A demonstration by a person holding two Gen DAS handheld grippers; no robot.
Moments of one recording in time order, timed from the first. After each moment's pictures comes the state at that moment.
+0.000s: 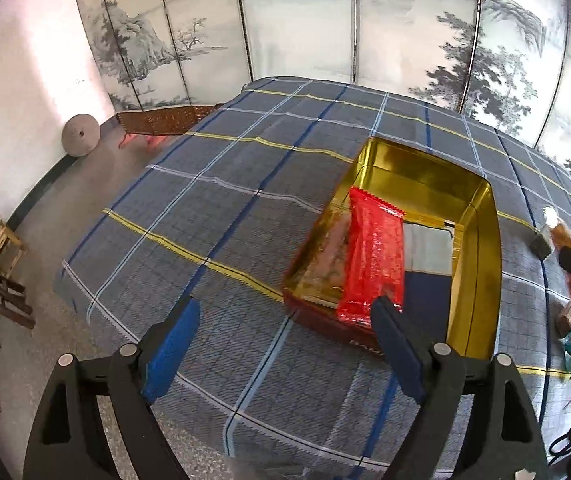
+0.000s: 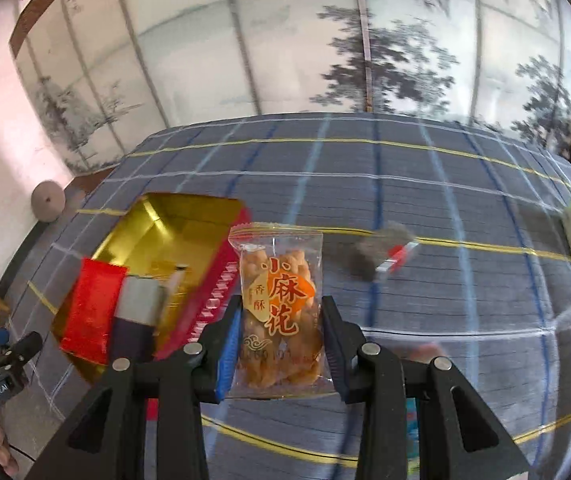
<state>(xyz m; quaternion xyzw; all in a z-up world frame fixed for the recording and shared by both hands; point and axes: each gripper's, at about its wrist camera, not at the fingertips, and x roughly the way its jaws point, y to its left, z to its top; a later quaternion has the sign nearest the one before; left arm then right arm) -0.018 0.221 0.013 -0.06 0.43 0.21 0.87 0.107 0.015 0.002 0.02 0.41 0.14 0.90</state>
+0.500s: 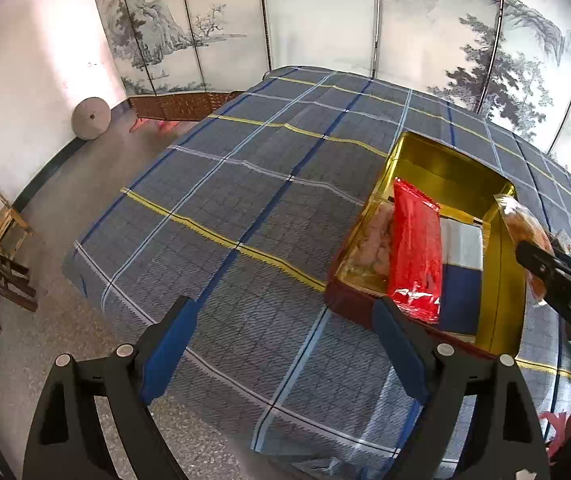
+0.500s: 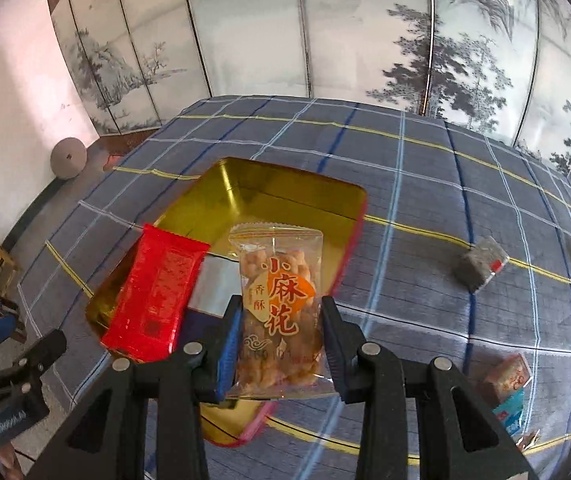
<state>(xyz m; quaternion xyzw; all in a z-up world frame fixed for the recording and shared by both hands) -0.034 0.249 0.007 -0.08 0.44 0.23 0.86 0.097 0.115 -0.007 -0.04 0.42 0.18 0.89</state>
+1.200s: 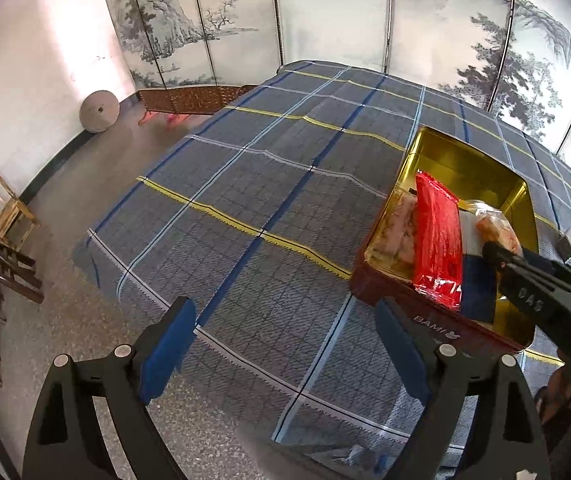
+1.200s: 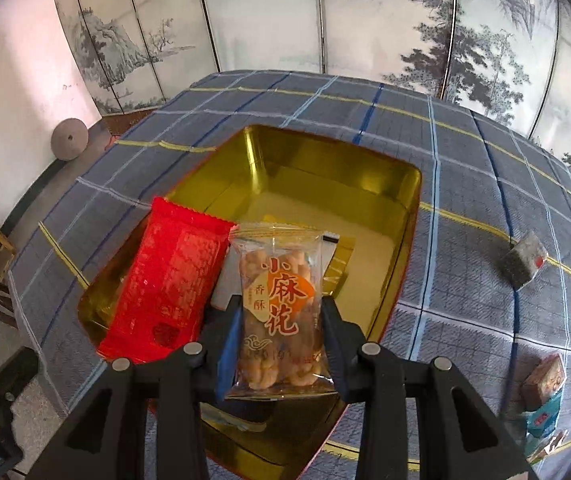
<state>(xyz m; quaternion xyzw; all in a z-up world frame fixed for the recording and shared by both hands) -0.046 0.261 0.004 -0.09 0.45 0.24 0.86 0.105 0.151 -0.041 -0.06 0.45 0.19 0.87</state>
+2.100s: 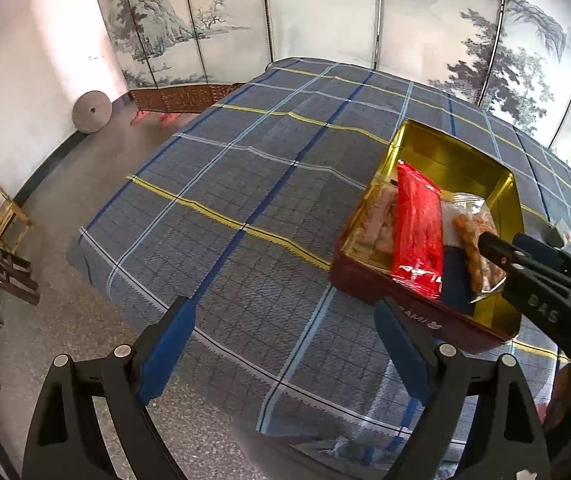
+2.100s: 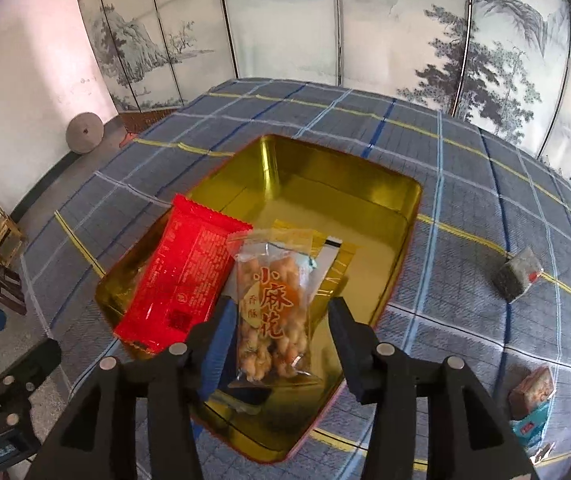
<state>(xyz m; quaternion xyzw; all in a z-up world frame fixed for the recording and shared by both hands) -0.045 0.242 0.006 -0.08 0.45 0.22 0.86 0.087 0.139 -0.021 -0.07 0.43 0.22 0.87</state>
